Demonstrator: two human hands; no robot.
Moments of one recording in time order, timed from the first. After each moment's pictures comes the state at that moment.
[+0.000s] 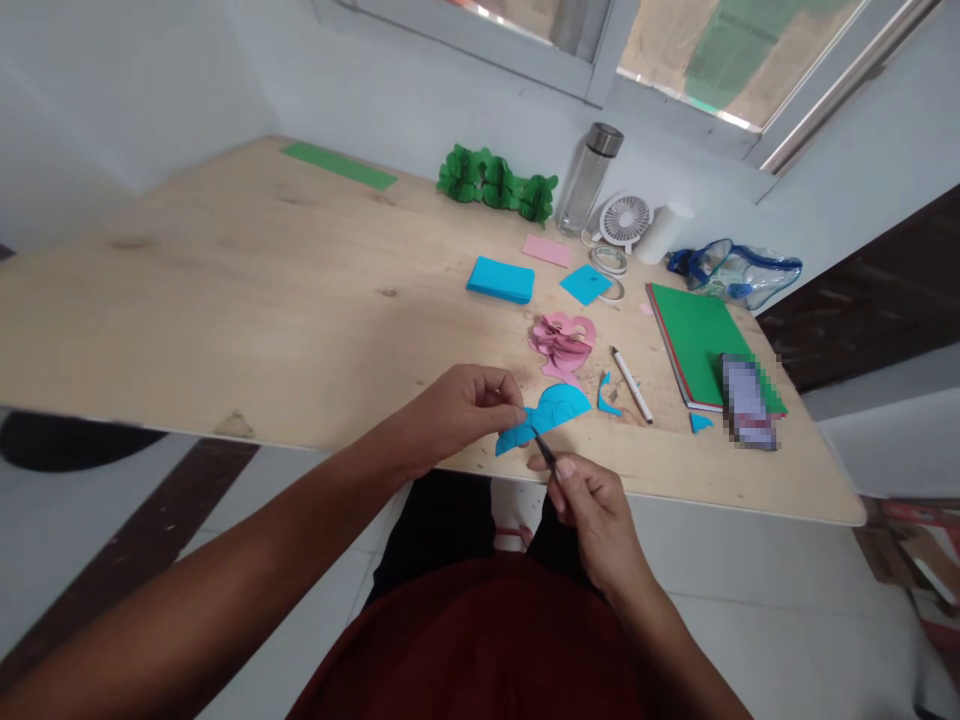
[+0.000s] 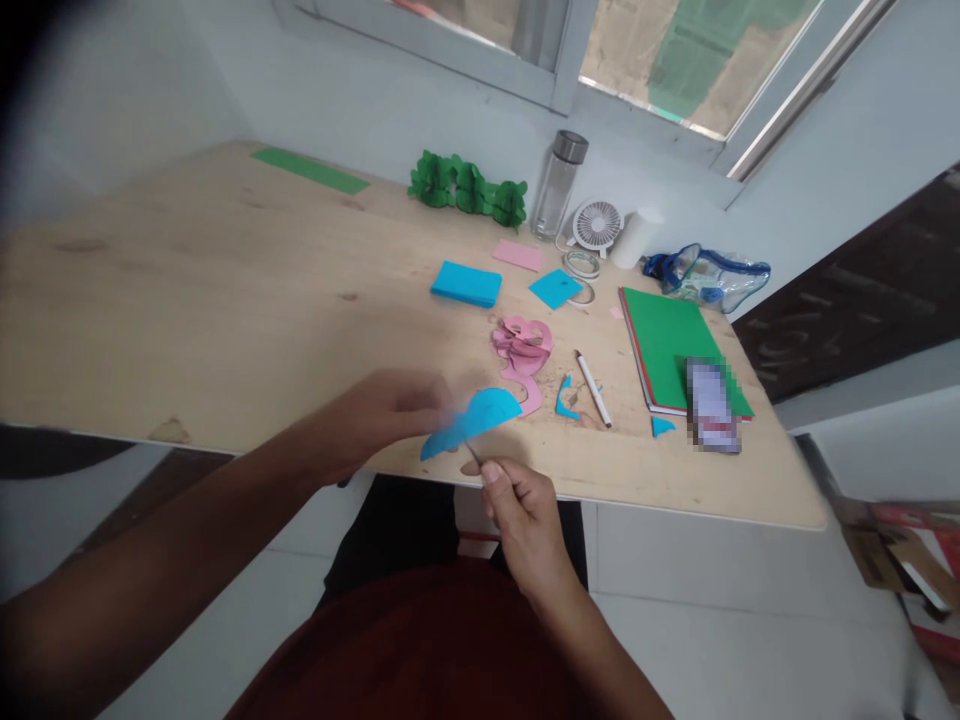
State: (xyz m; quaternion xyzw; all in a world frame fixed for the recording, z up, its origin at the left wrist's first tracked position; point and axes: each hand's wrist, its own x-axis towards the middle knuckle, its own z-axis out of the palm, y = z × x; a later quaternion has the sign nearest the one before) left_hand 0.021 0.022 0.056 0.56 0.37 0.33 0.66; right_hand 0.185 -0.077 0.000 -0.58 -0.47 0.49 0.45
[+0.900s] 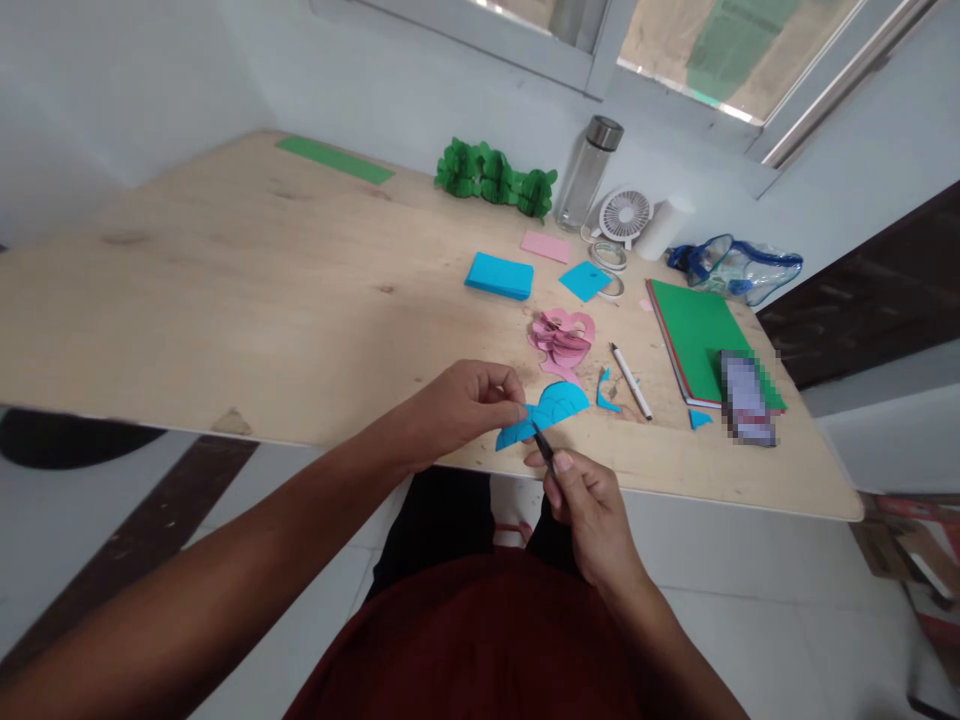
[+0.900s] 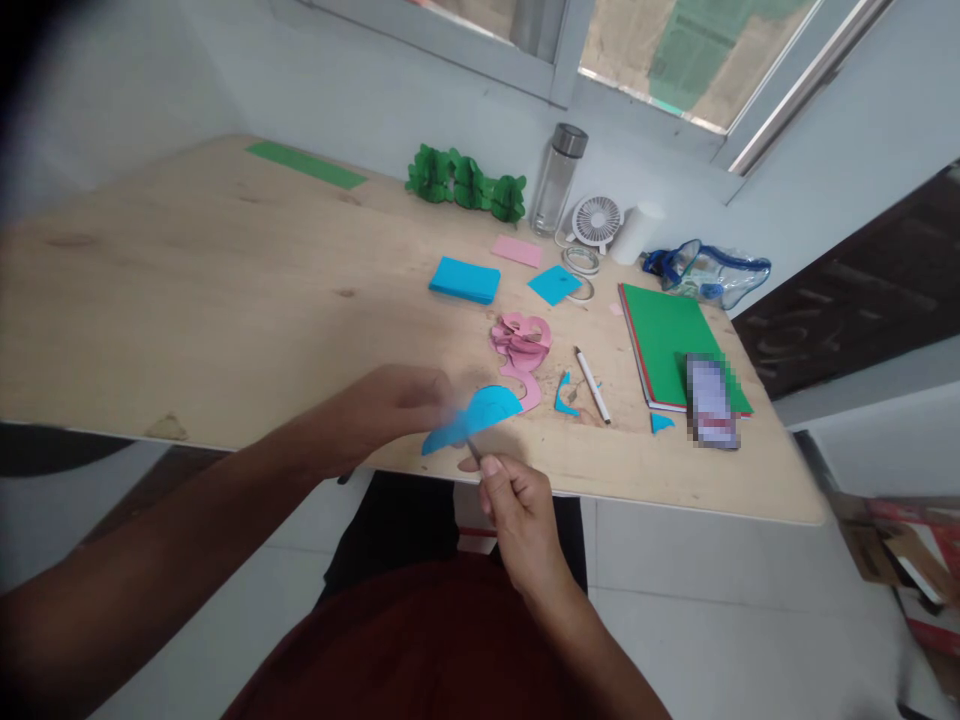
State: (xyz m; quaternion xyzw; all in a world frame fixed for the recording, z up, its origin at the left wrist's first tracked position) left_hand 0.021 0.026 0.058 0.62 0.39 0.27 0.63; right_hand 0.181 -0.077 -0.001 -0.57 -0.44 0.51 0.46
